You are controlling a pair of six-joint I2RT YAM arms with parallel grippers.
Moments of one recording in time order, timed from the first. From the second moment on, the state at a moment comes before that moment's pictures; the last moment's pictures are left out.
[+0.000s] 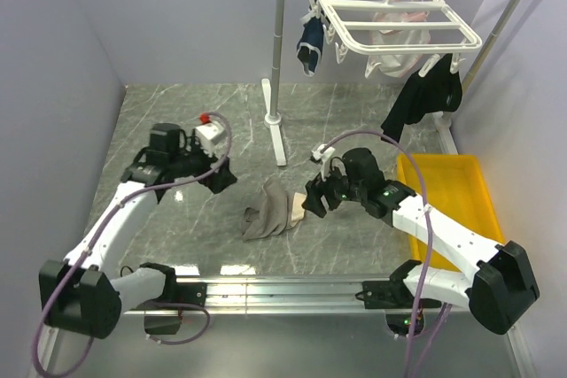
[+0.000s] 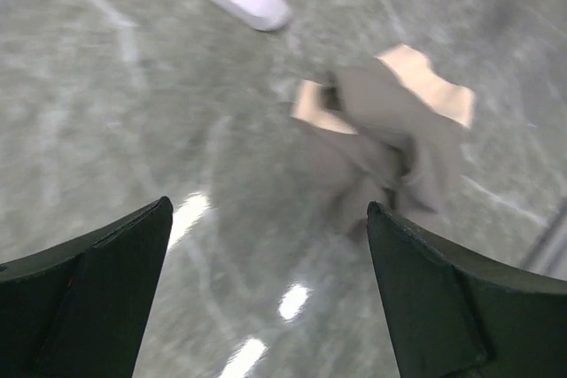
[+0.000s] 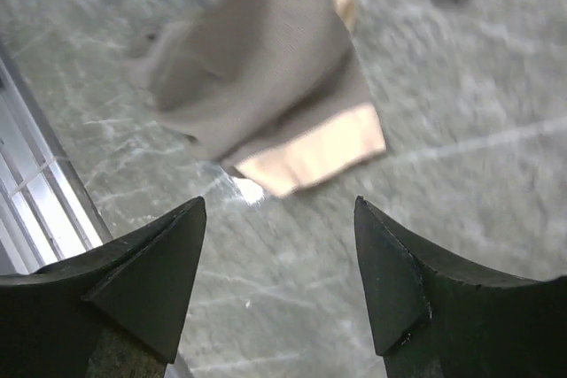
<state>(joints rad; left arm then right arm) -0.18 1.10 0.88 -0.43 0.60 0.29 0.62 1.11 0.73 -0.24 -0.37 -0.07</state>
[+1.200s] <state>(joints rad) -0.99 1.61 1.12 -0.48 0.58 0.25 0.01 1.24 0.91 -0.64 -0.54 -0.07</state>
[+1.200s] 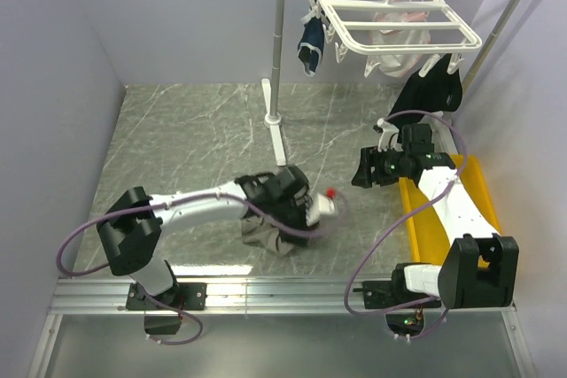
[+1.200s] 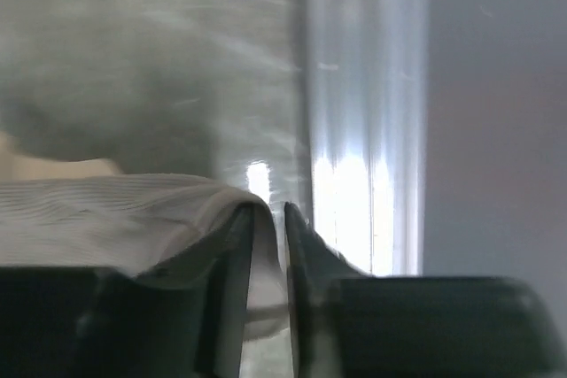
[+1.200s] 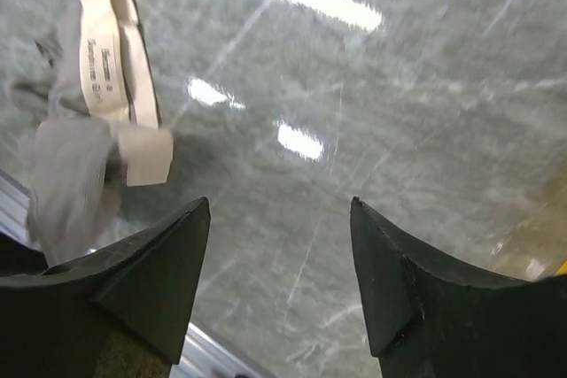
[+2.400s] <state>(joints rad) -0.55 1.77 1.15 -0.38 0.41 0.17 0.26 1.68 0.93 -0.77 -0.71 -0.06</state>
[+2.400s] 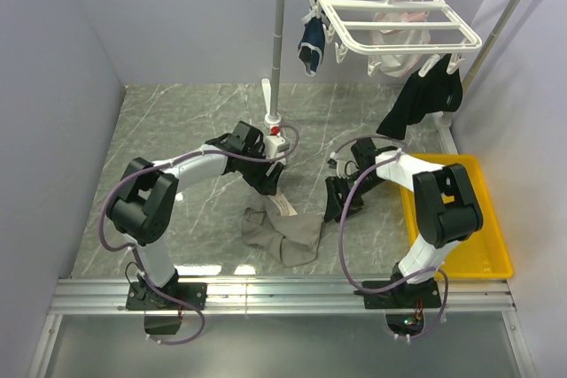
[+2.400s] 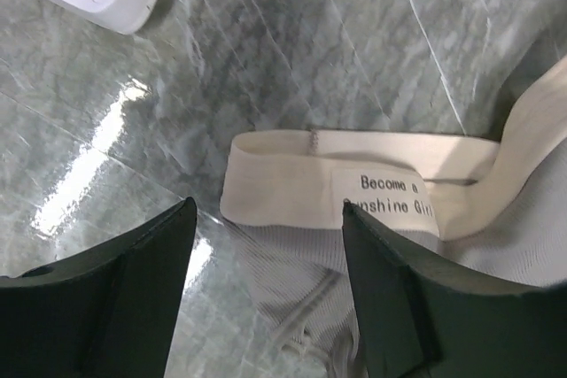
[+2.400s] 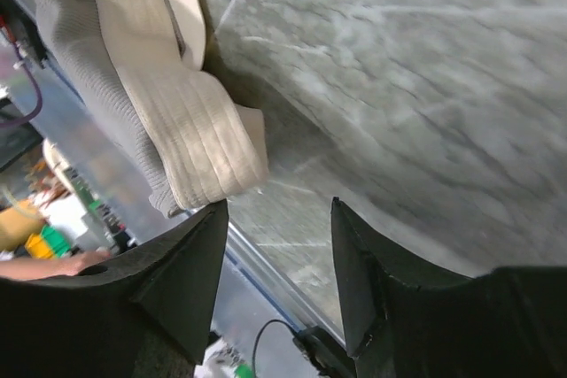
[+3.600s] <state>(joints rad) -0.47 1.50 0.97 -0.36 0.47 0.08 0.29 1.78 1.08 -0.67 -0.81 0.11</state>
